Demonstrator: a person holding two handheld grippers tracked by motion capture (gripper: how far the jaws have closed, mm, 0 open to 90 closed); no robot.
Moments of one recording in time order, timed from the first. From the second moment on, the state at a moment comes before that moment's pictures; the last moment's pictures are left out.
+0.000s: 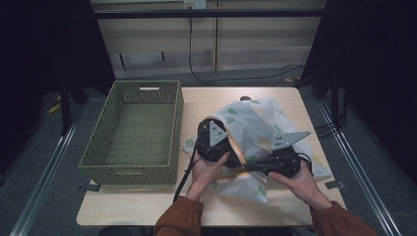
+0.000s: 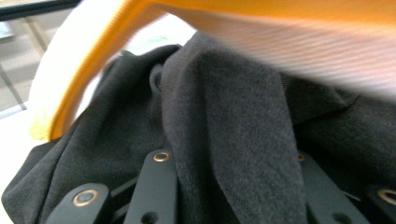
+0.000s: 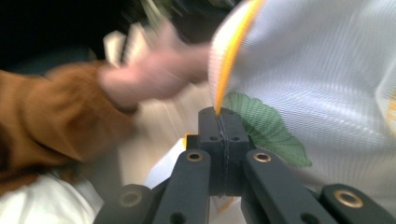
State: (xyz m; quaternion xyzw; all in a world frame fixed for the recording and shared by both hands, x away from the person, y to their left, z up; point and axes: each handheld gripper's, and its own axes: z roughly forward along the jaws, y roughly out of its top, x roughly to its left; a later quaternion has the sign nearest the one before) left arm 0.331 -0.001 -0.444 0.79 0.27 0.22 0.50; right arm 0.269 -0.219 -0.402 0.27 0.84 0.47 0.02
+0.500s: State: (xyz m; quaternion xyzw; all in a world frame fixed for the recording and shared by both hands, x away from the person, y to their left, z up) left arm 0.301 -0.012 -0.471 0.81 0.25 0.18 0.50; right arm 0.290 -0.243 -0.447 0.33 0.85 0.40 0.10
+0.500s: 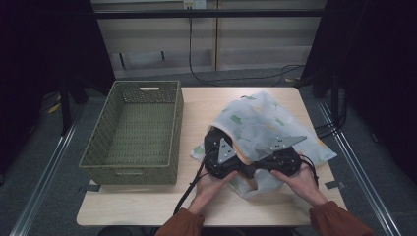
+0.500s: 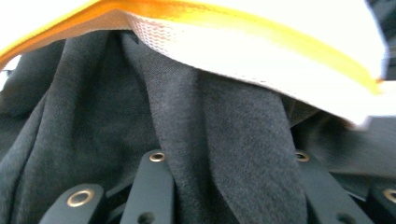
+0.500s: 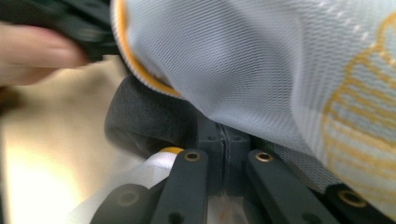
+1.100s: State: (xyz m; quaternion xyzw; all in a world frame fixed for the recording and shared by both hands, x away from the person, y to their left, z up) left arm 0.298 -0.008 -0.481 0.81 0.25 0.14 0.51; right arm 0.277 -0.256 -0.436 0.33 0.84 0.42 0.10
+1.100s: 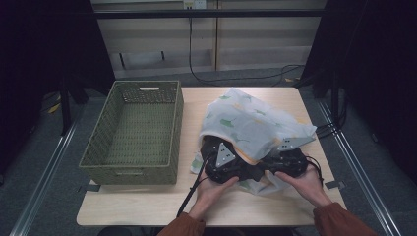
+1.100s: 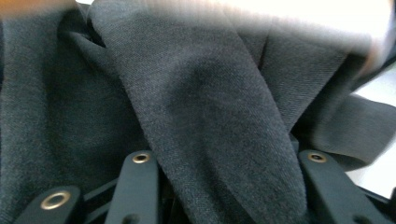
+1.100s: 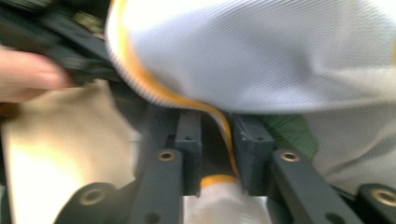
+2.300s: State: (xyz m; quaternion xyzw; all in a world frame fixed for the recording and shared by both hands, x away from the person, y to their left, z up) left arm 0.309 0.051 -0.490 0.80 0.29 0.14 0.50; right arm 0.311 -0.226 -0.425 0.33 0.84 0.41 0.12
